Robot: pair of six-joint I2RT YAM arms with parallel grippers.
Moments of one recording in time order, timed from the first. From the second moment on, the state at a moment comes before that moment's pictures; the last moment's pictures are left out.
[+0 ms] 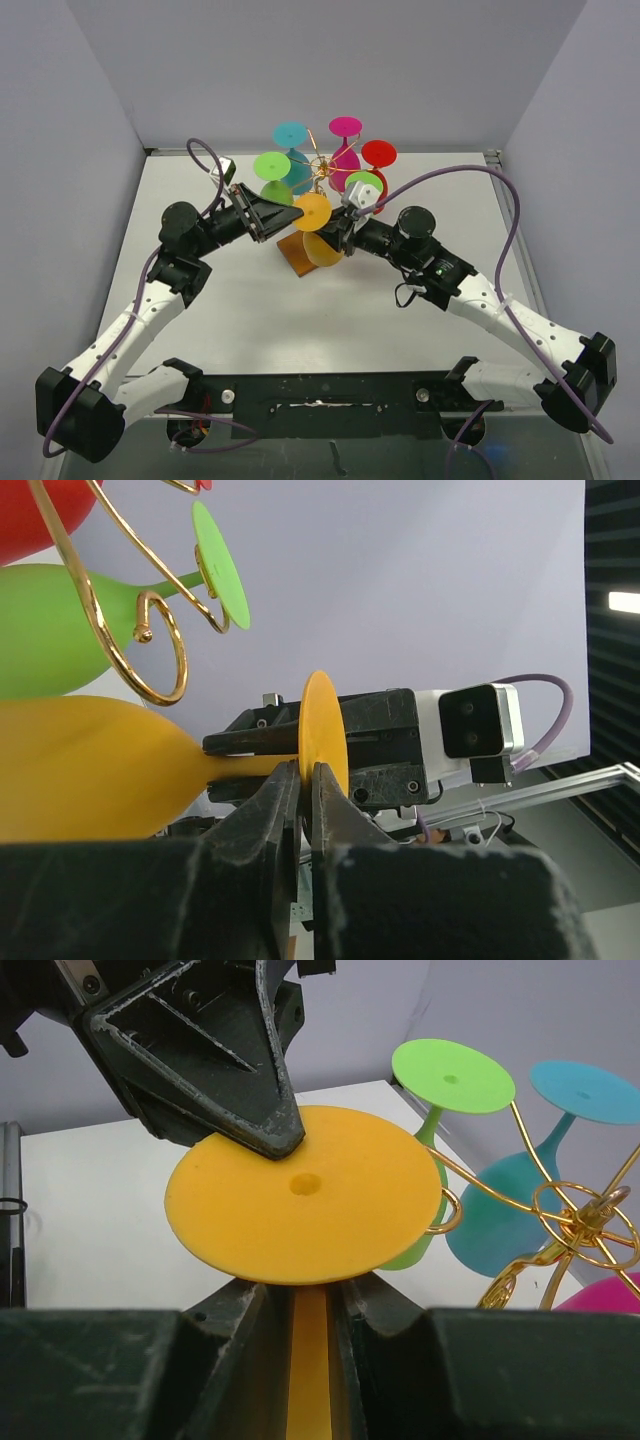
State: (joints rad) left arm -0.43 1.06 0.85 0.41 0.64 -1.47; right arm 0.79 1.14 0.99 0.19 -0.33 -0.13
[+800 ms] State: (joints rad) left arm -0.44 0.99 0.88 0.21 0.48 -1.38; right arm 0.81 1.00 0.87 0.22 -0.30 -0.11
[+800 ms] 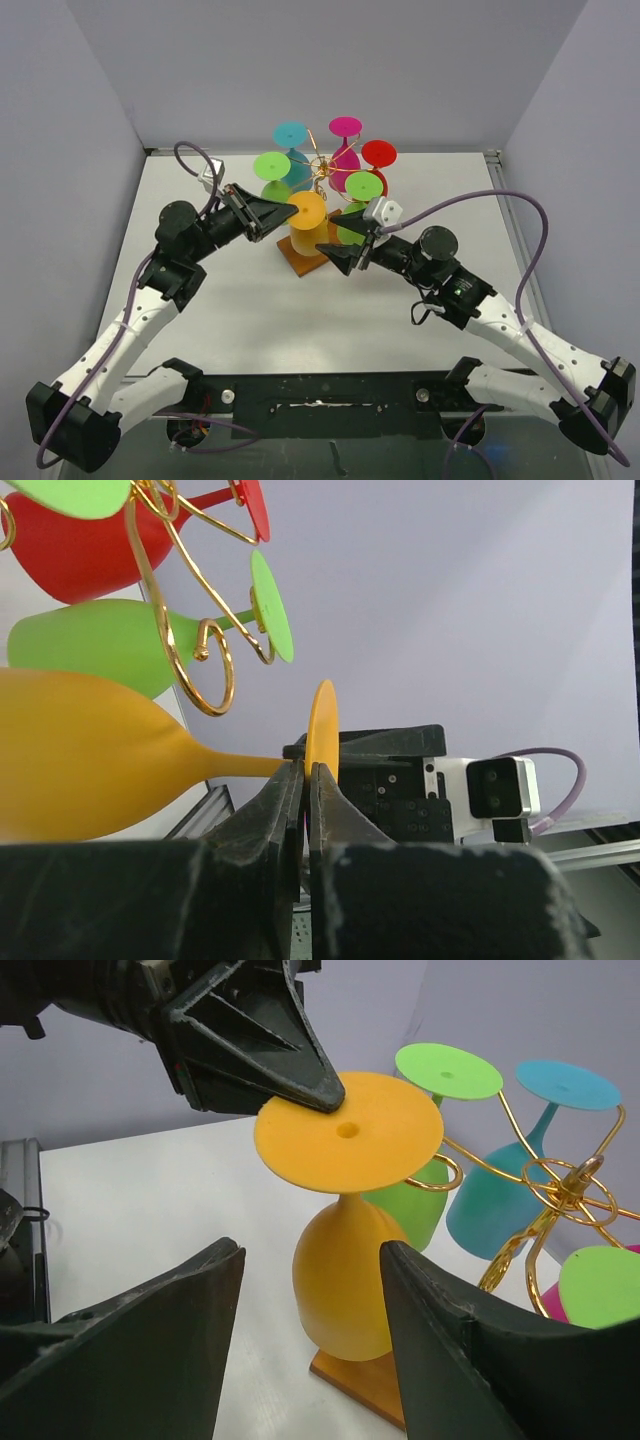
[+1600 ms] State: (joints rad) left arm -0.46 1.19 1.08 0.14 0.55 -1.40; right arm 0.81 0.70 0.82 0.15 -0.21 -0.08
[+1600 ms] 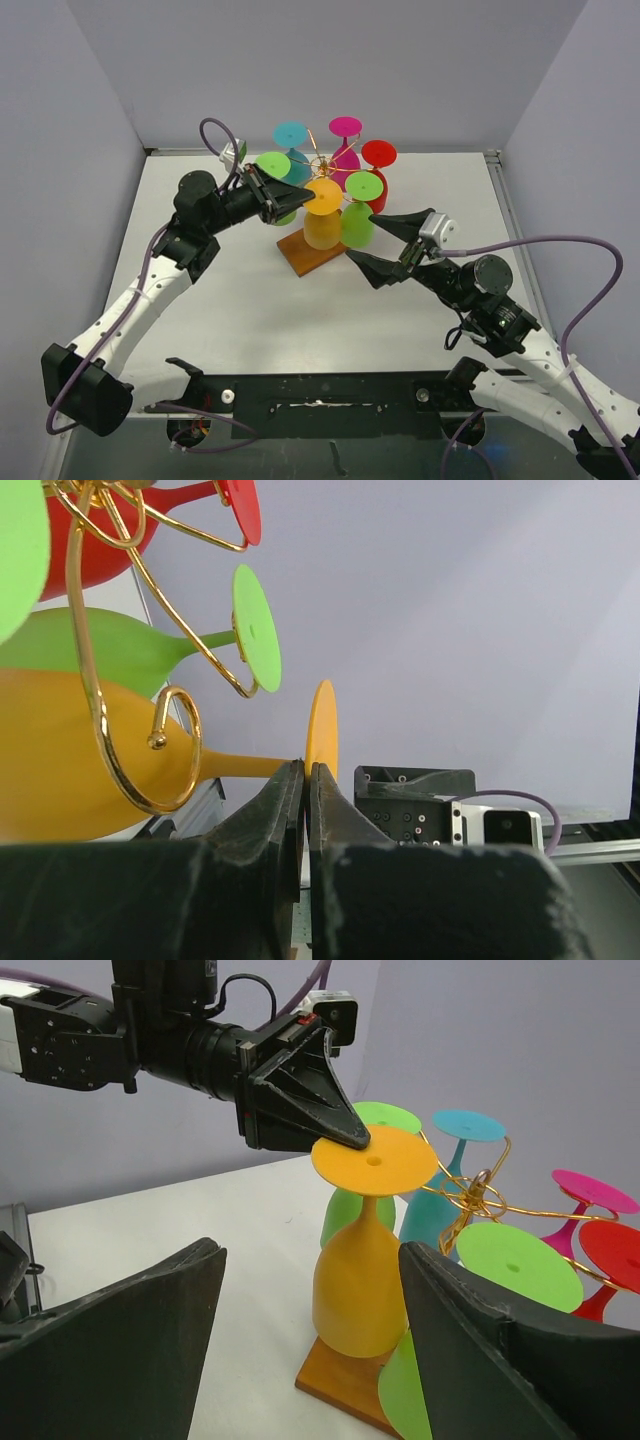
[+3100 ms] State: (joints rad) left arm -0.42 1.18 1.13 0.02 0.30 -1.30; right arm 0.81 0.67 0.80 0.14 -0.15 -0.04
